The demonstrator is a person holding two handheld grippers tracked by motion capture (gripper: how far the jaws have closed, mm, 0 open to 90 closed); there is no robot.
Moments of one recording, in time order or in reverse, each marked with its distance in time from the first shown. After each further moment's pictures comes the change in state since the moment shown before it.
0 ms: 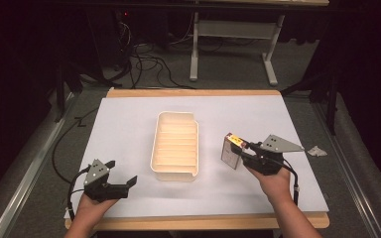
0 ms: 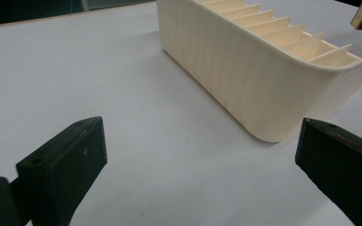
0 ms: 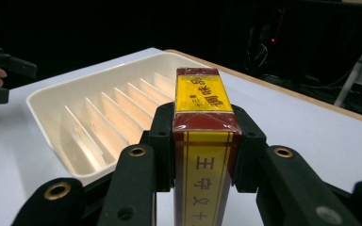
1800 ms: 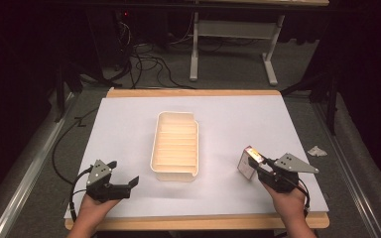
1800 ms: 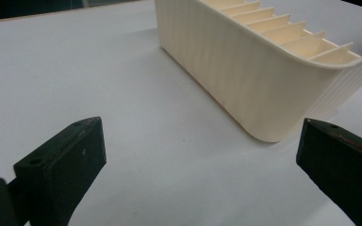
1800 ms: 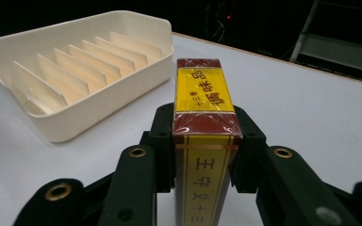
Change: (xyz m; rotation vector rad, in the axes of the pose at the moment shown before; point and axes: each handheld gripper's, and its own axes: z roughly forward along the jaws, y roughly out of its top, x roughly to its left) left arm -0.003 -0.004 0.003 0.000 0.003 -0.007; right arm 0.001 -0.046 -0.040 0.064 -0.181 0.044
